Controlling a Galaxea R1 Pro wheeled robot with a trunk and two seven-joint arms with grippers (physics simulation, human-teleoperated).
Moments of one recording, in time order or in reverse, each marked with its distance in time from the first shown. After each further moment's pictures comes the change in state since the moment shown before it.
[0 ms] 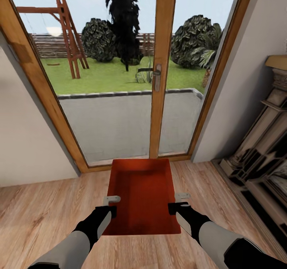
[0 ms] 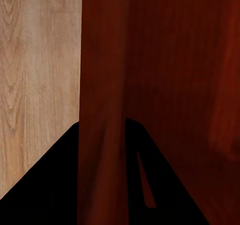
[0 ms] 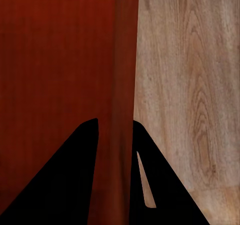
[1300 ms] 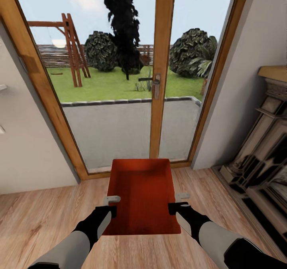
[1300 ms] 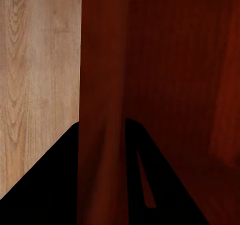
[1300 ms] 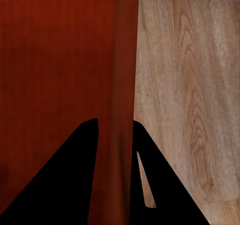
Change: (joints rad) left arm 0.000 0.000 -0.002 0.000 0.000 -0.001 0.000; right arm 0.000 0.000 -0.001 0.000 0.000 -0.001 0.000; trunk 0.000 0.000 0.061
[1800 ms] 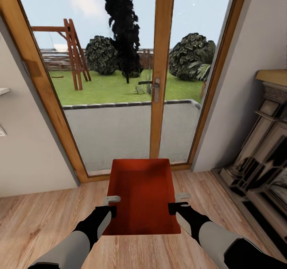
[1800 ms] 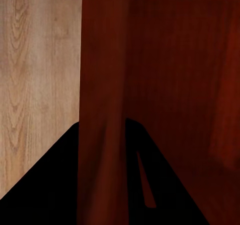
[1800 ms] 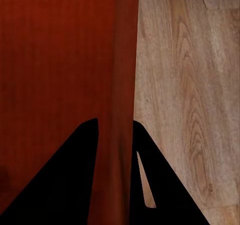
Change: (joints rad) left arm 0.000 0.000 0.001 0.000 0.001 0.000 0.000; right arm 0.000 0.000 0.000 0.000 0.000 0.001 0.000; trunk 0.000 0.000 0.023
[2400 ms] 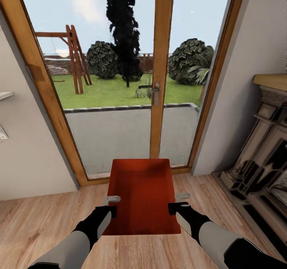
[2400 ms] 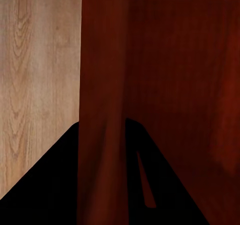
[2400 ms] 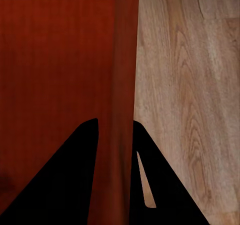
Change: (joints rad) left arm 0.000 0.000 0.000 0.000 0.000 0.000 0.000; right arm 0.000 0.000 0.000 0.000 0.000 0.000 0.000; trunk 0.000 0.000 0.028
